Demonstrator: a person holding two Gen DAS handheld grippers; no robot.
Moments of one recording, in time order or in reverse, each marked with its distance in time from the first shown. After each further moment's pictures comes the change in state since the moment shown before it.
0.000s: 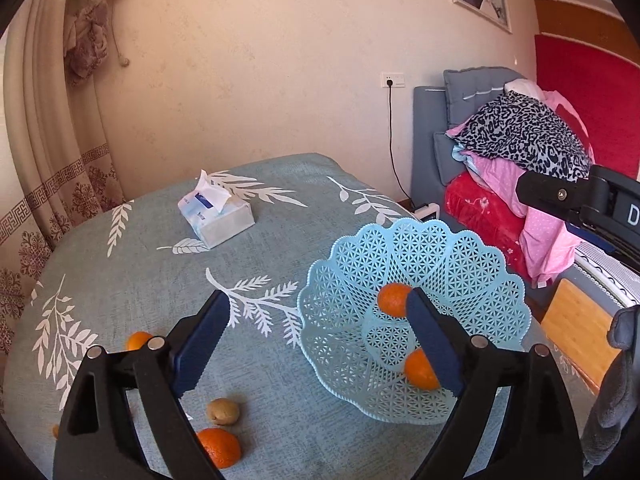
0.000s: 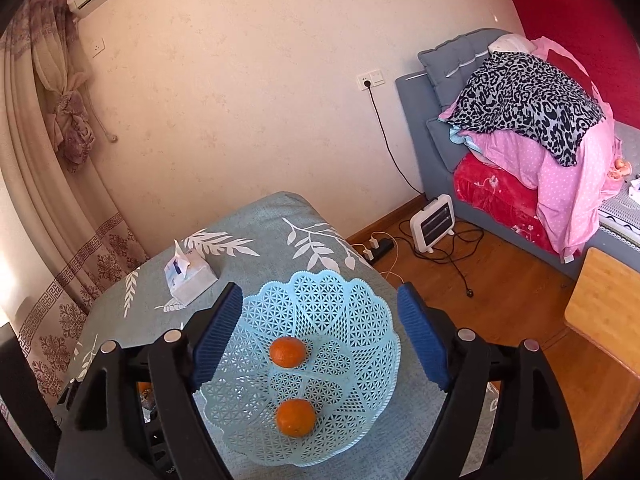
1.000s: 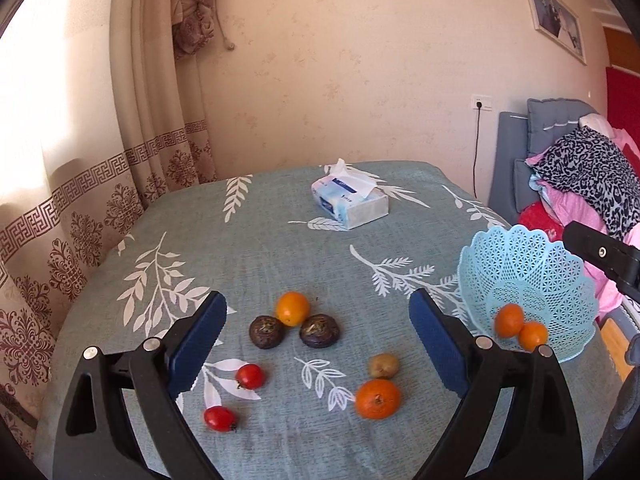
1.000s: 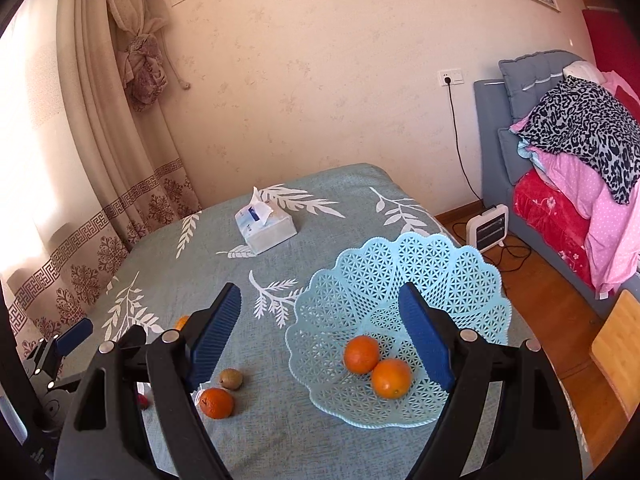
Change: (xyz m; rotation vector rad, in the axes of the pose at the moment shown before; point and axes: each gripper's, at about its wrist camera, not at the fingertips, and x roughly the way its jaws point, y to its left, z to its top) left arm -0.066 0.116 -0.044 -0.169 -0.011 0.260; right arm -0.004 0.088 -0.046 -0.199 0.082 0.176
